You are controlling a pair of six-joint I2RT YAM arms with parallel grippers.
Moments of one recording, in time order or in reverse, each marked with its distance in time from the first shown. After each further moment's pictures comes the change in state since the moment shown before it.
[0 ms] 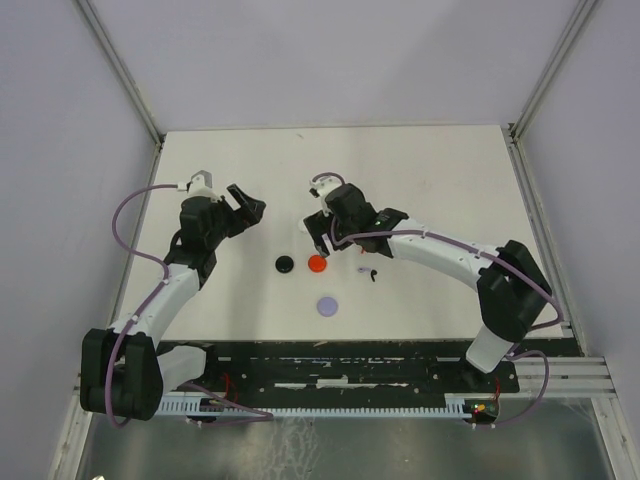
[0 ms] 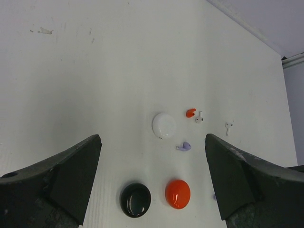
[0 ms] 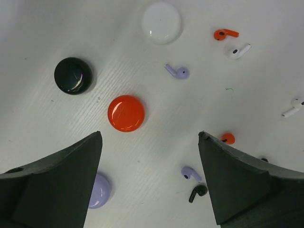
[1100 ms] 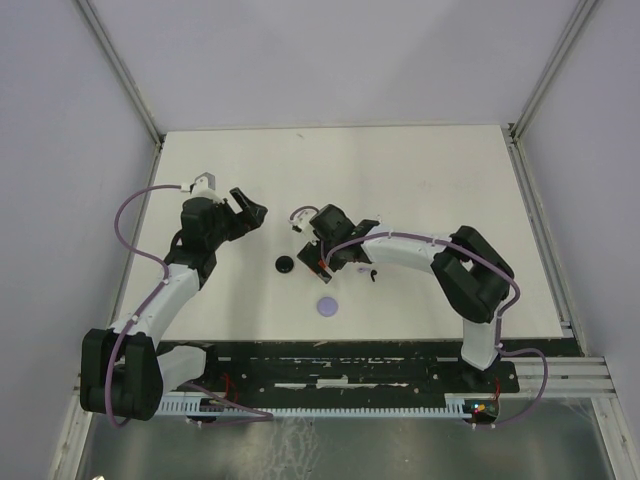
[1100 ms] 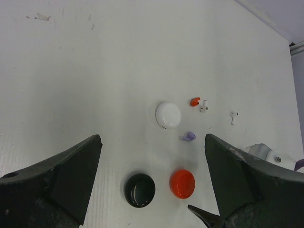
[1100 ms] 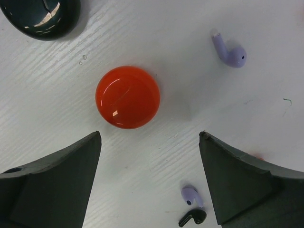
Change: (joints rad) left arm 0.000 0.000 0.000 -0.047 0.027 0.030; right arm 0.049 0.218 -0.003 -0.010 -0.071 -0.258
